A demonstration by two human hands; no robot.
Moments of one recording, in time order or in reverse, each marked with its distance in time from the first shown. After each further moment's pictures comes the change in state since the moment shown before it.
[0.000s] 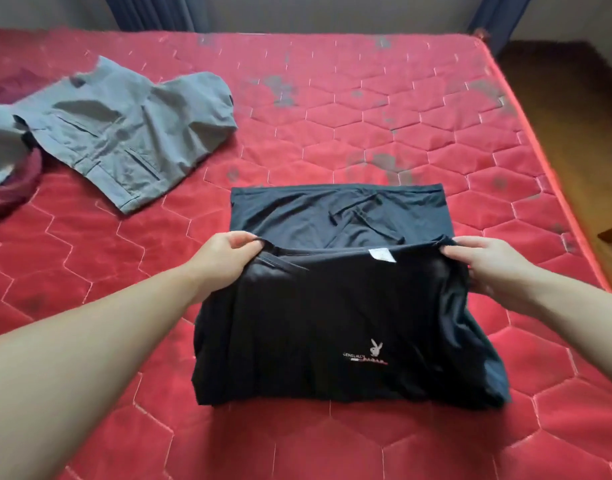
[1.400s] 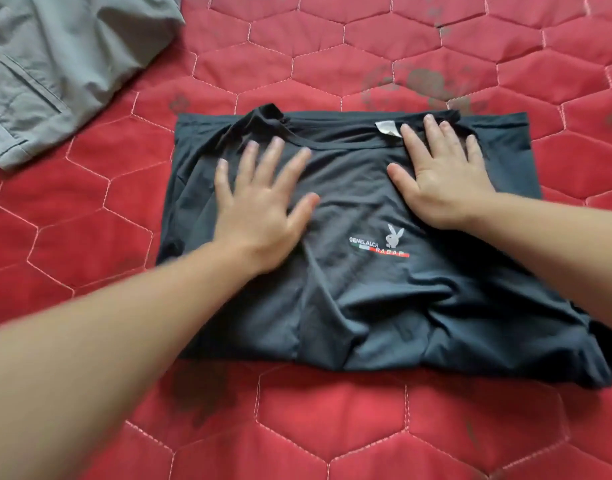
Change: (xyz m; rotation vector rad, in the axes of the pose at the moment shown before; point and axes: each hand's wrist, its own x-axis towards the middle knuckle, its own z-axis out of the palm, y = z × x) left_hand 0.120 -0.026 0.109 0.757 0.150 0.364; right_hand 0.193 0.015 0.080 -1.195 0.147 -0.467
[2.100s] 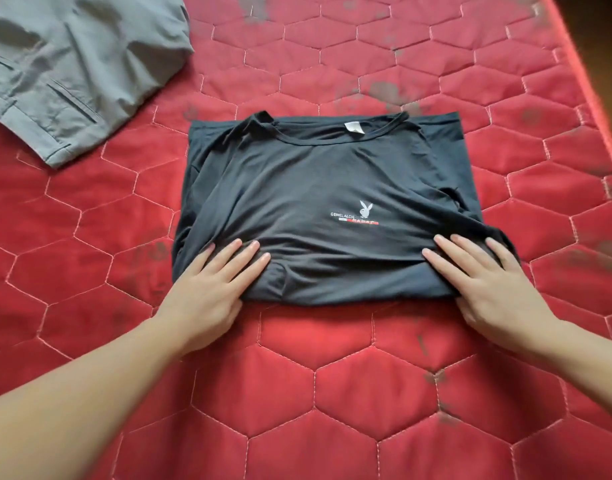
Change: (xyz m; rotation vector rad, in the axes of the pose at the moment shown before) left_hand -0.150 -0.044 -0.018 0.338 -0.235 0.362; right_hand -0.215 0.066 0.007 -0.252 0.035 -0.308
